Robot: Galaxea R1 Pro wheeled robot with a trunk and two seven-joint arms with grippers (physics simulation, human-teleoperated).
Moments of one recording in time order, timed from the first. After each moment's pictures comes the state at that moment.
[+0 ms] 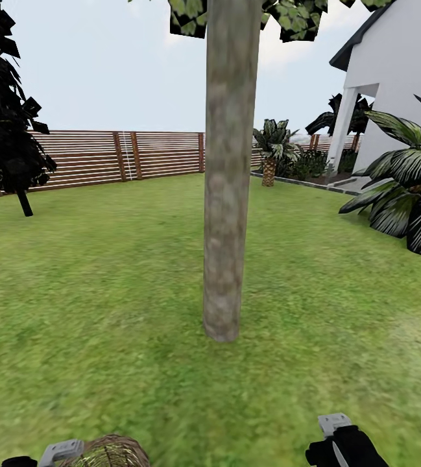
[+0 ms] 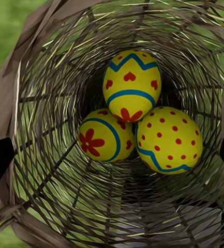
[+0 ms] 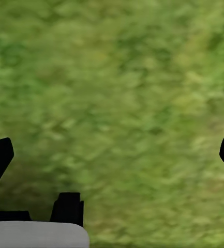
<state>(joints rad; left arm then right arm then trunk) -0.19 0.23 0.17 -0.80 0.03 0.71 -0.20 -0.26 -0.14 0.04 -0.85 0.05 0.74 0.08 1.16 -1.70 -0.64</state>
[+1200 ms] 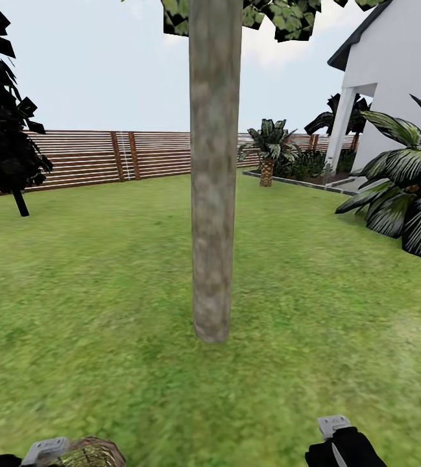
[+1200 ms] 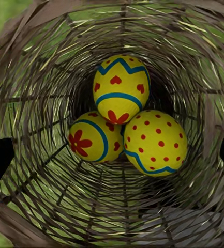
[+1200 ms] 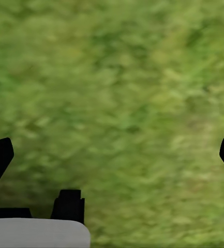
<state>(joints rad) -0.19 0.29 0.18 -0.81 0.03 0.71 -0.22 -0.26 -0.14 0.05 -0.84 0.05 0.74 0.08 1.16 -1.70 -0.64</state>
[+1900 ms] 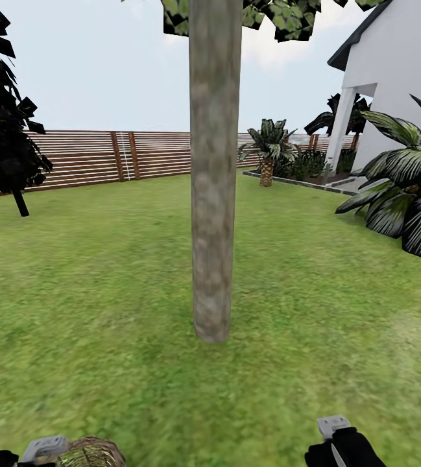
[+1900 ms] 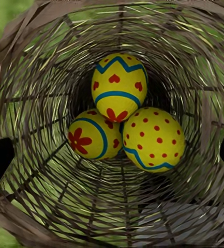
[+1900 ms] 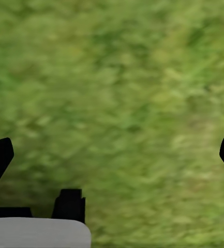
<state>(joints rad) -0.19 0.31 0.18 -0.83 0.02 0.75 -0.26 -0.26 -0.14 0.05 -0.83 0.05 0.74 0.08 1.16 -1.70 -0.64</state>
